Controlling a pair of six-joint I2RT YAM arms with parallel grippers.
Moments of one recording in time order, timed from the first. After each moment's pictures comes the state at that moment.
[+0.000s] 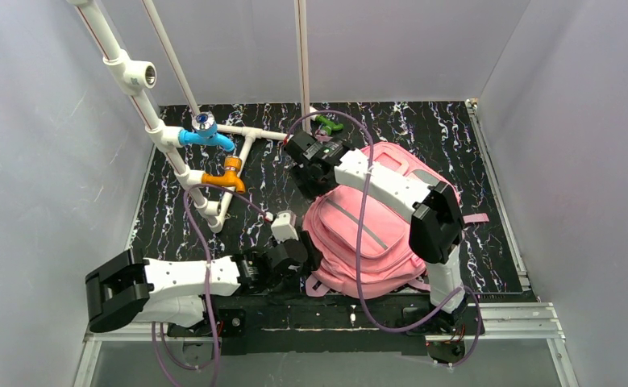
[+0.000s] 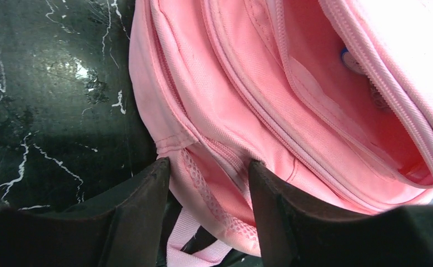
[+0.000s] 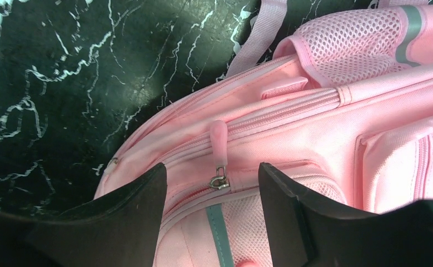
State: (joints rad) left arm -1.19 1.18 0.48 -0.04 -0.50 -1.08; right arm 0.89 1.98 1.83 -1.00 0.24 0.23
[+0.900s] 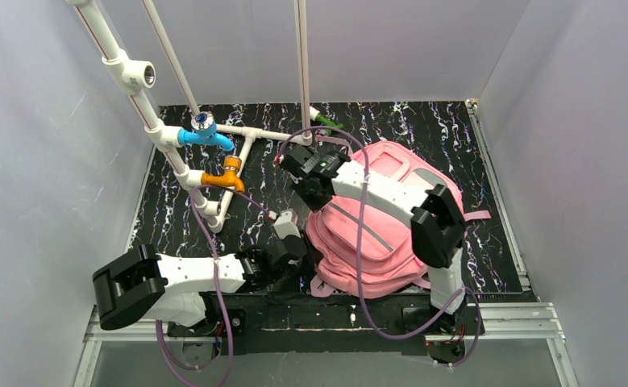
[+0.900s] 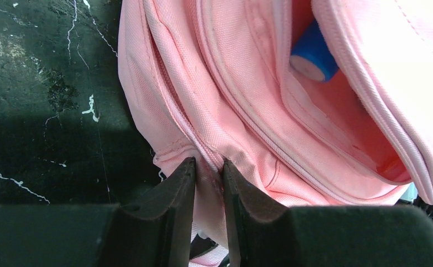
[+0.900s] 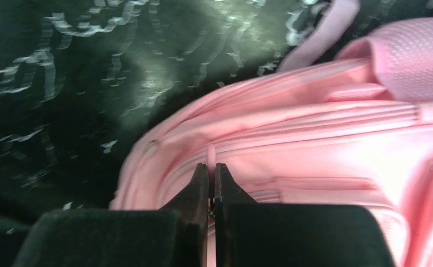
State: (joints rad) left arm -1.14 1.27 0.46 0.13 -0.38 -1.09; right arm 0.95 1.99 1.75 -0.96 0.21 0.13
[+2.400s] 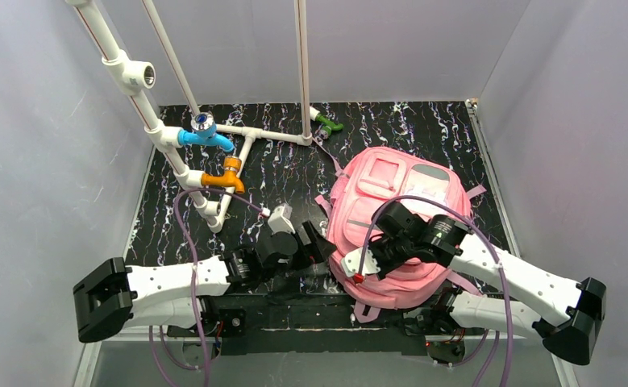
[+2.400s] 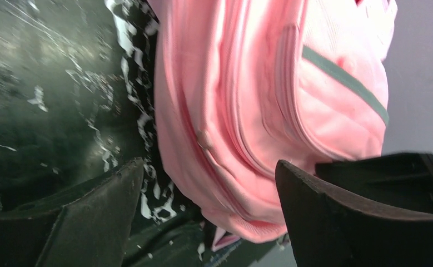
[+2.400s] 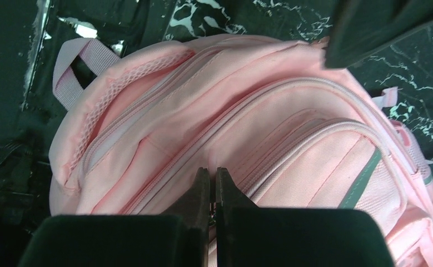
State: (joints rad) left arm -1.12 1.08 0.48 0.05 -0.34 -1.17; right arm 0.98 0.97 0.88 -0.99 -0.29 -1.08
